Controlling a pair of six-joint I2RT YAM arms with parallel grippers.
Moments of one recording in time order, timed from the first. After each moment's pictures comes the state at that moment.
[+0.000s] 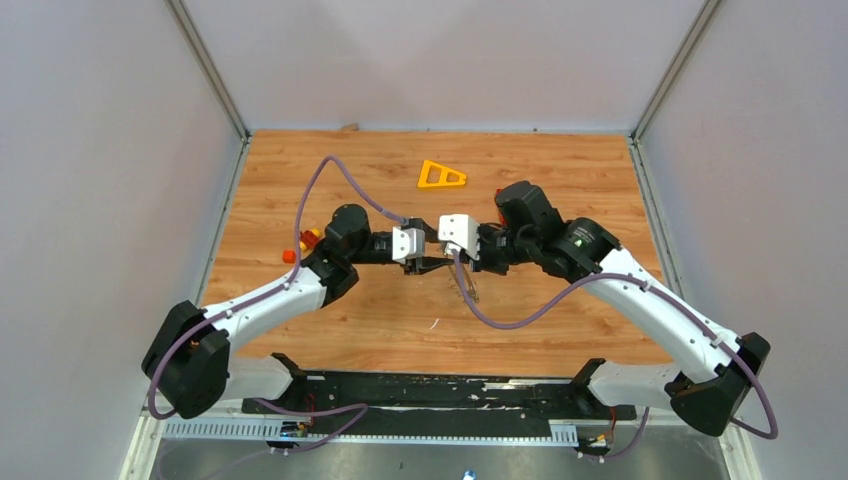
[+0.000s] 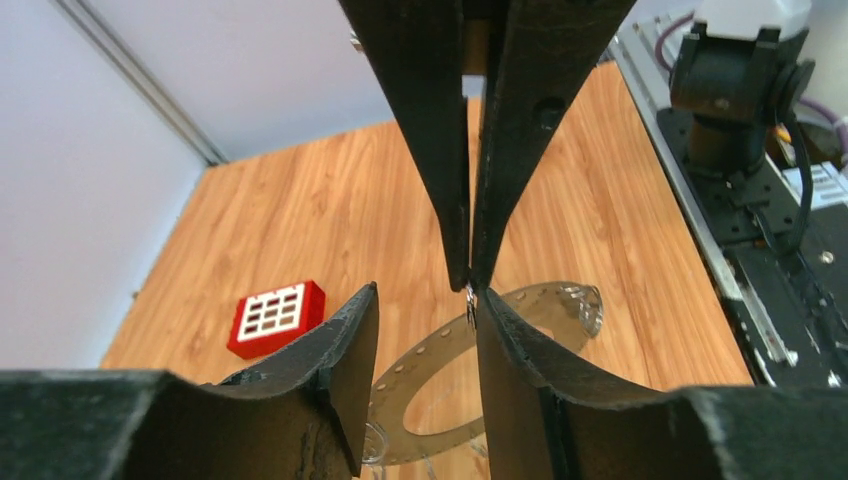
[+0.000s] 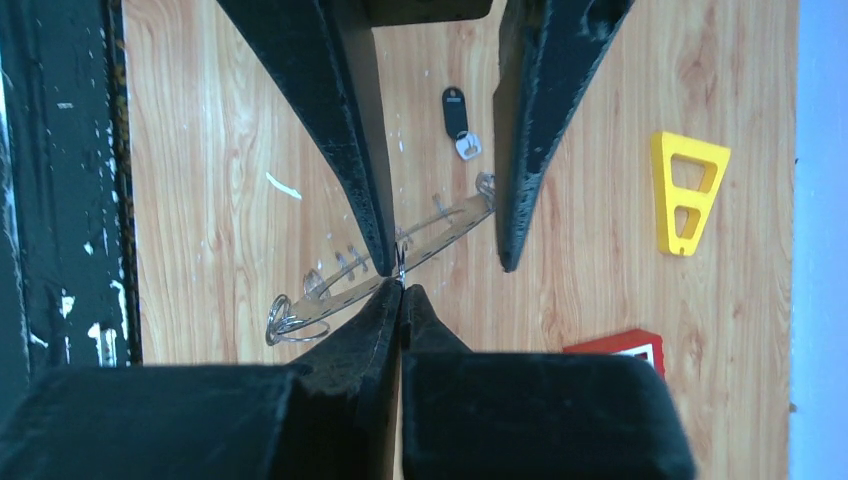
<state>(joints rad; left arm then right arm) -0.70 1.27 0.74 0.58 0.86 0.31 0.77 1.20 1.27 -0.80 -0.38 -0.72</state>
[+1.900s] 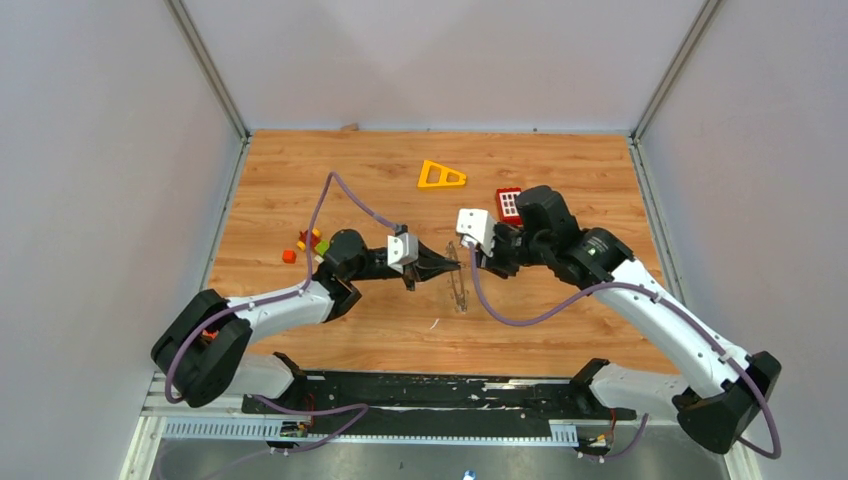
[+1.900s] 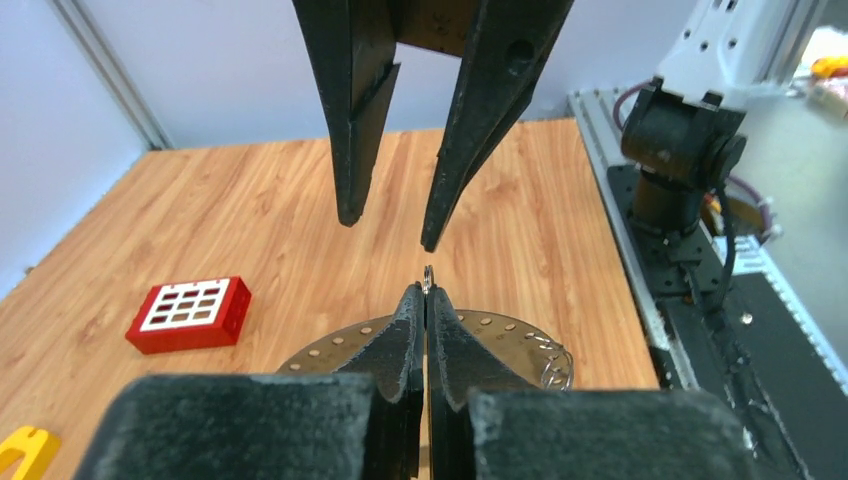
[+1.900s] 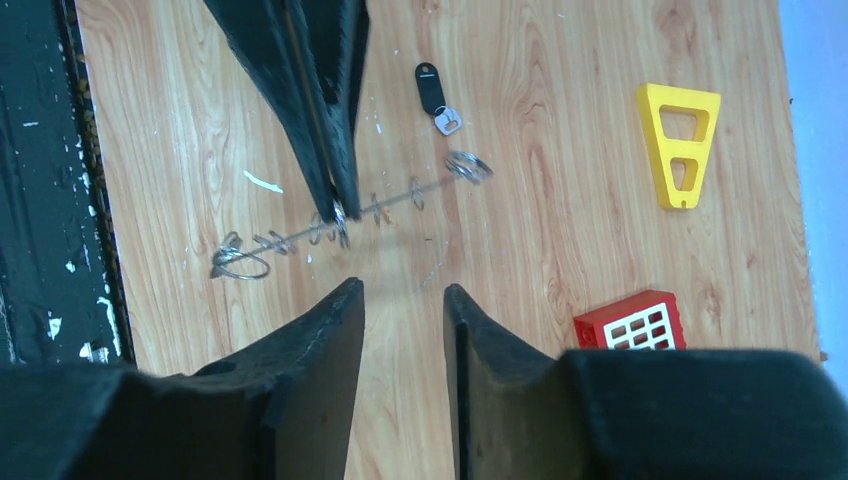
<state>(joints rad) -0.73 1.33 0.57 0.89 0.82 0.07 0.72 1.15 1.19 -0.75 -0.34 -0.67</state>
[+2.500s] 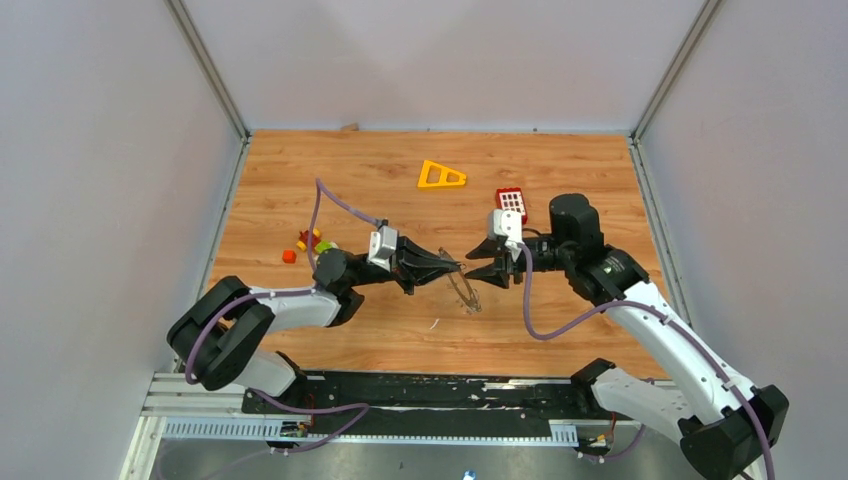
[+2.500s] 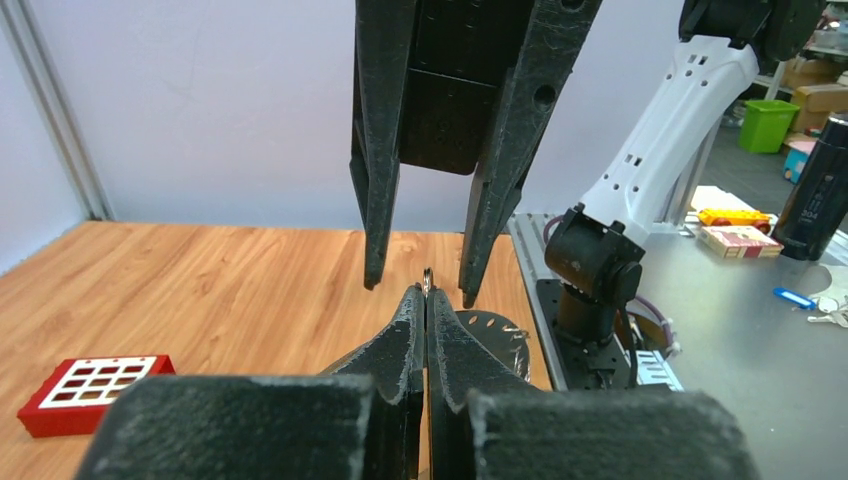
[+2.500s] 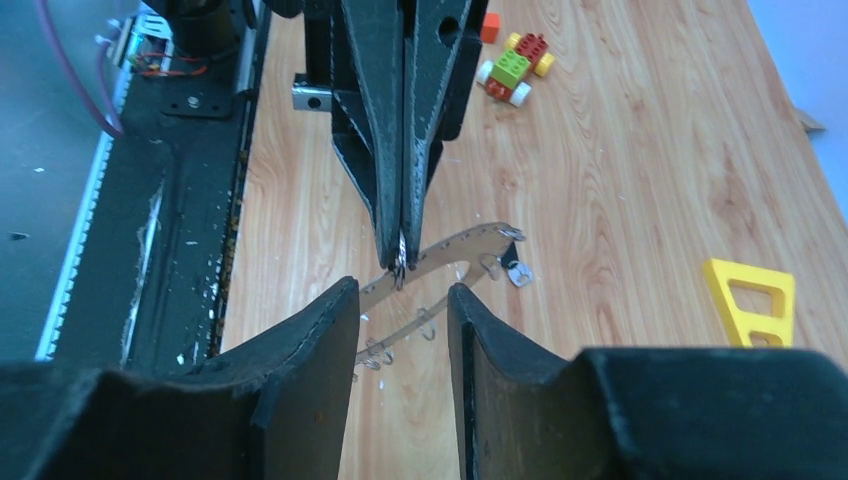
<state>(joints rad) -0.73 1.43 0.48 1.46 0.78 -0.38 0.54 0.97 0.95 -0.40 -0.86 -0.53</state>
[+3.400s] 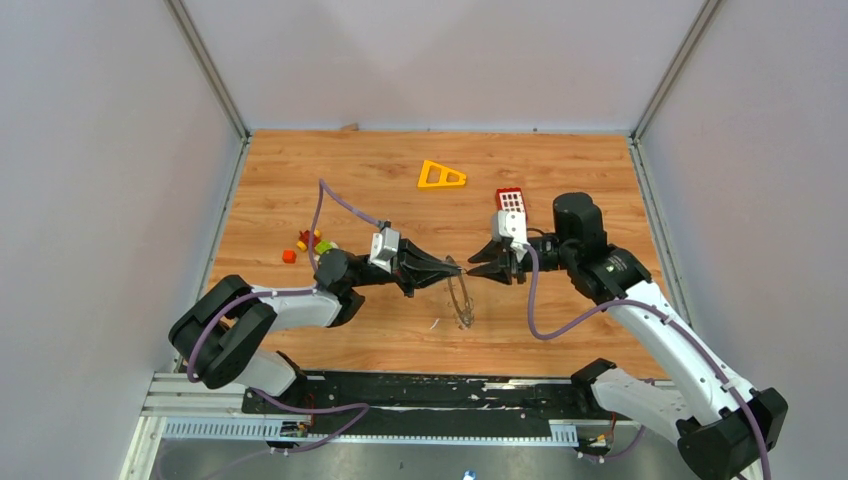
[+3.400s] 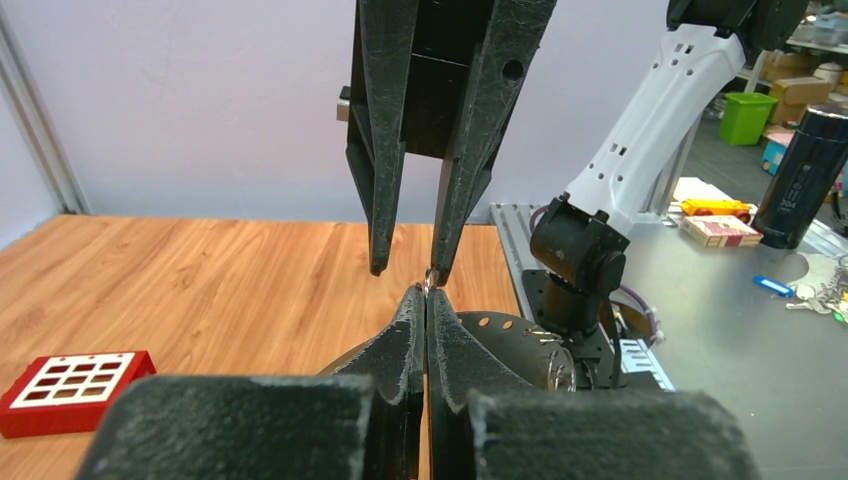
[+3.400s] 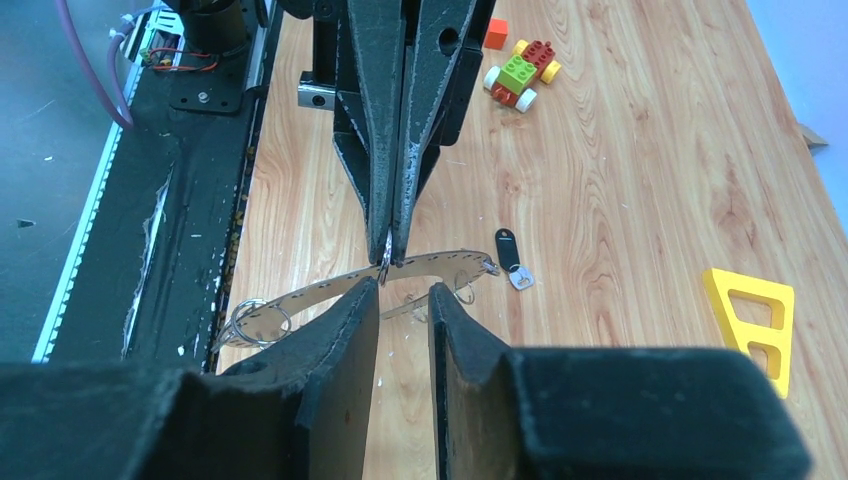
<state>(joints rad) -0.74 1.45 0.48 1.47 0.81 -0.39 0.51 0.98 0.95 -0.41 -0.93 -0.57</state>
